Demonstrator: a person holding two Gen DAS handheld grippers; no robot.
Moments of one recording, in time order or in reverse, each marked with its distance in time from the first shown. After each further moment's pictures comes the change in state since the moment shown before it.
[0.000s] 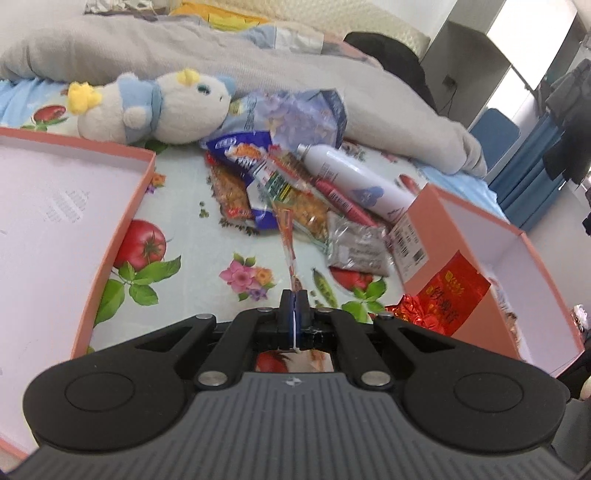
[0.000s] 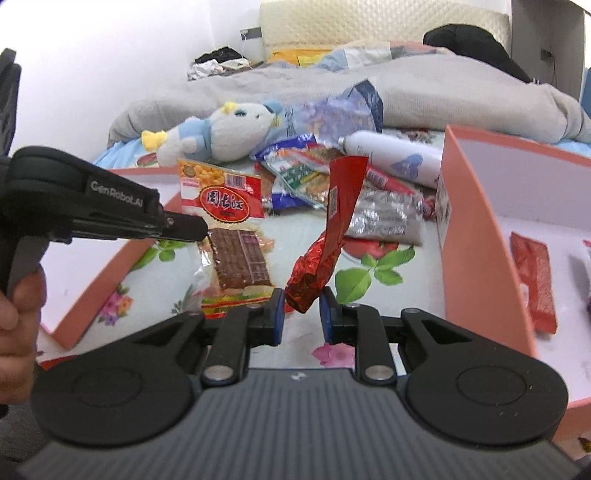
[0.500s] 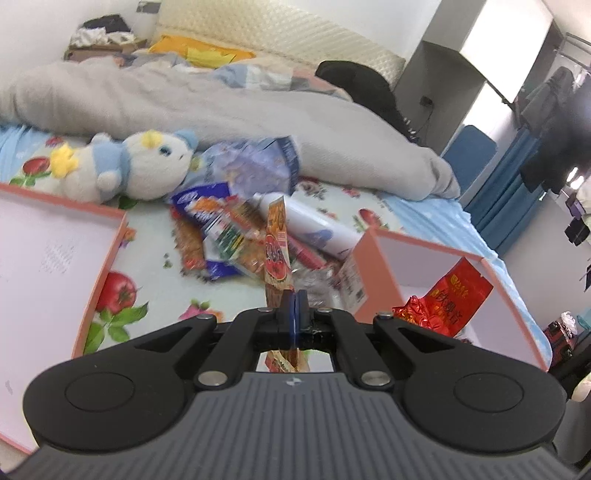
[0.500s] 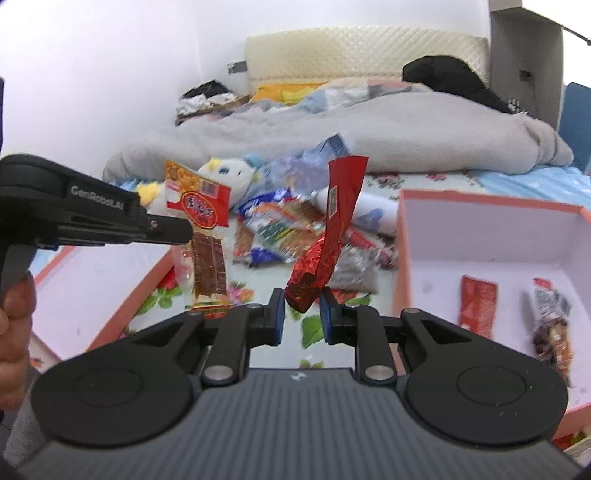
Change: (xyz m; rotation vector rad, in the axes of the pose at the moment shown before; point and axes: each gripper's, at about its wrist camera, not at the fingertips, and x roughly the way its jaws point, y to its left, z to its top) left arm -0.053 -0.066 0.036 0.044 -0.077 -0.040; right arm -0.062 -0.030 0.039 0.029 -0.096 -0.052
